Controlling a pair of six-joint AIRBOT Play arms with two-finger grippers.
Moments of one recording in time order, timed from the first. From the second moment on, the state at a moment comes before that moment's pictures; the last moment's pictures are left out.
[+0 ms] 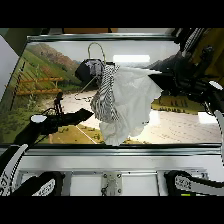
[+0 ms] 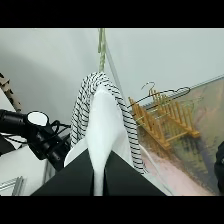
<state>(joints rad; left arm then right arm) -0.06 -1.15 0.55 0.26 -0.82 -0.86 -0.19 -1.39 1.12 0.21 1.59 0.03</state>
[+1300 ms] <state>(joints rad) 0.14 -1.09 0.68 0.45 -0.84 -1.02 -0.19 -1.32 1.12 0.14 1.47 0.06</state>
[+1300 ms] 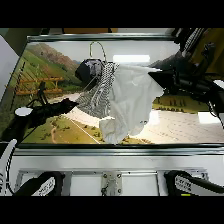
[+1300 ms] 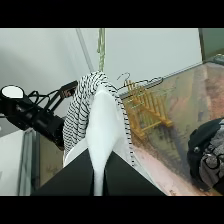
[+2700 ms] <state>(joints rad) 0.25 -0.94 1.36 0.84 -1.16 -1.28 -0.22 -1.23 1.12 -0.21 1.53 0.20</state>
